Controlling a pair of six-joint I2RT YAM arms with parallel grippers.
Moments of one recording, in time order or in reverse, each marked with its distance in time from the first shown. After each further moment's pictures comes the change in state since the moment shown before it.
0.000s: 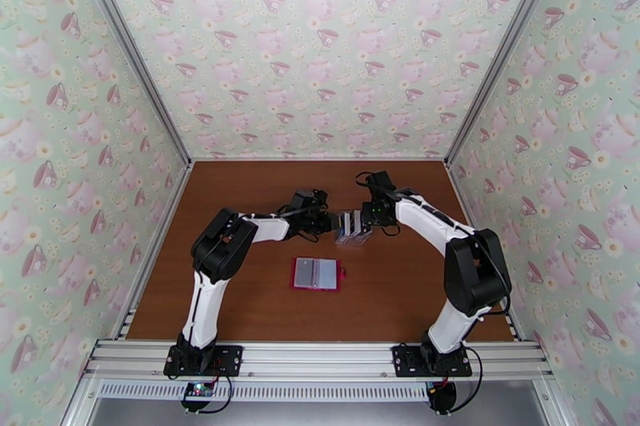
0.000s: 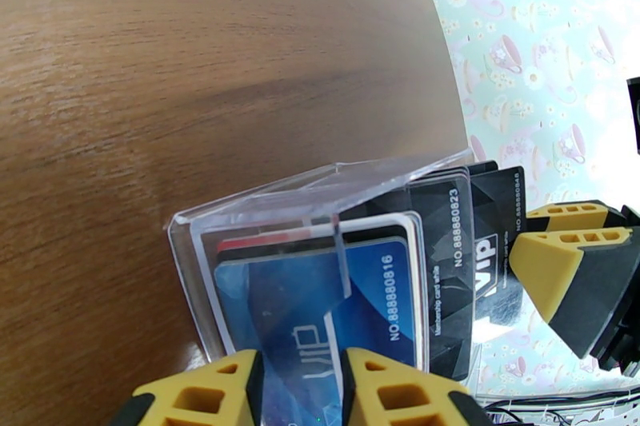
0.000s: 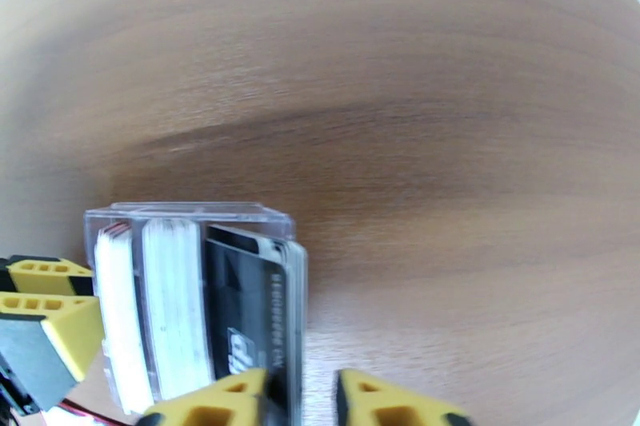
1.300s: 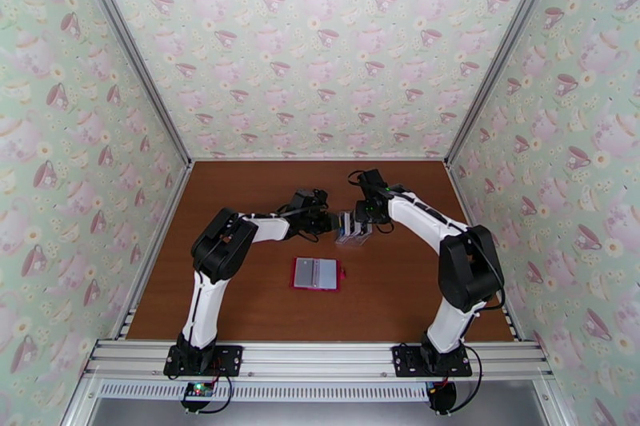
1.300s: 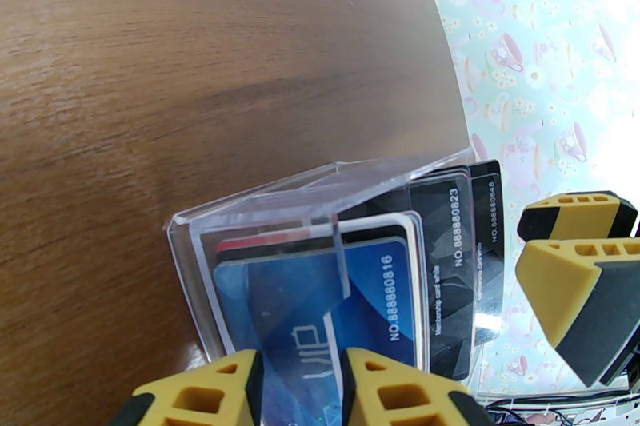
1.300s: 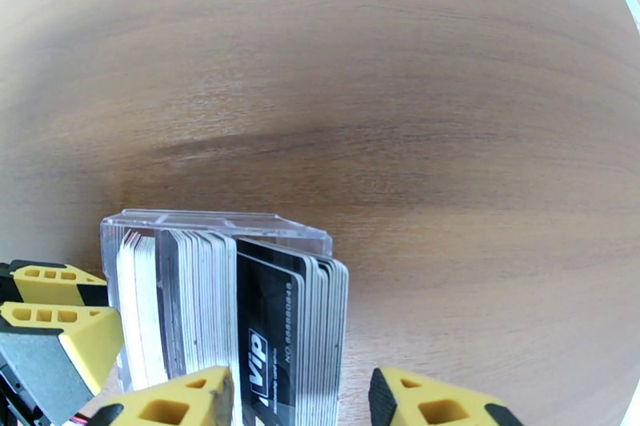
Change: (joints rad) left arm -0.002 0.000 0.006 -0.011 0.000 0.008; right arm 0.053 0.047 0.060 -0.034 0.080 -0.003
